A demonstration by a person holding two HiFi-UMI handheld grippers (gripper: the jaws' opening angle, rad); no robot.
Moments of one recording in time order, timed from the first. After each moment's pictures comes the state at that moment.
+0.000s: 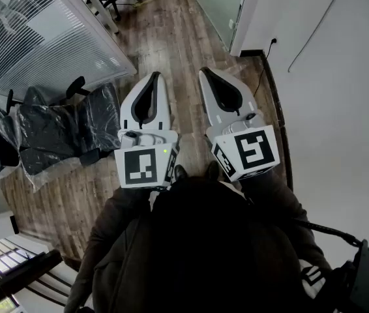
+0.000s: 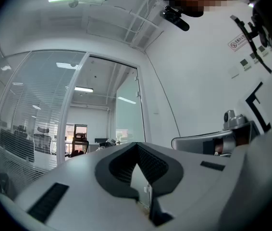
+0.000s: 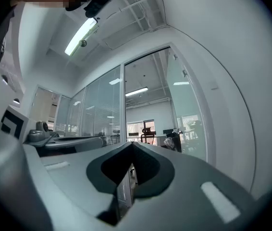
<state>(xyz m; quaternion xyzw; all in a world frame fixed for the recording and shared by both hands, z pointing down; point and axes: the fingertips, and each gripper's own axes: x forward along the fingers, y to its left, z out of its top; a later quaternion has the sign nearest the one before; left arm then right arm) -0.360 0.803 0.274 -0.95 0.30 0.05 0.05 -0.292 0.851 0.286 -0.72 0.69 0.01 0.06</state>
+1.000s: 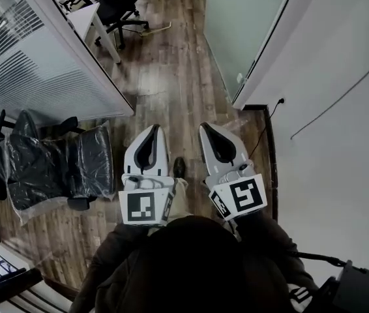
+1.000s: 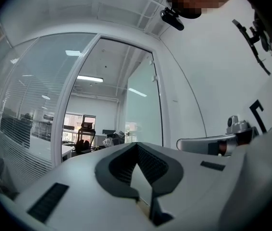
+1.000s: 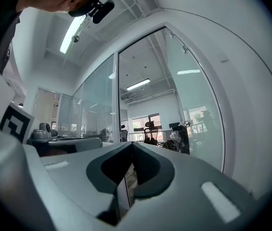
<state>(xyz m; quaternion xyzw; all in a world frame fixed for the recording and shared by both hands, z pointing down) -0.264 0.606 0.335 -0.94 0.35 0.04 0.00 -0.183 0.659 0.346 -0.69 0.72 -0.02 0.06</state>
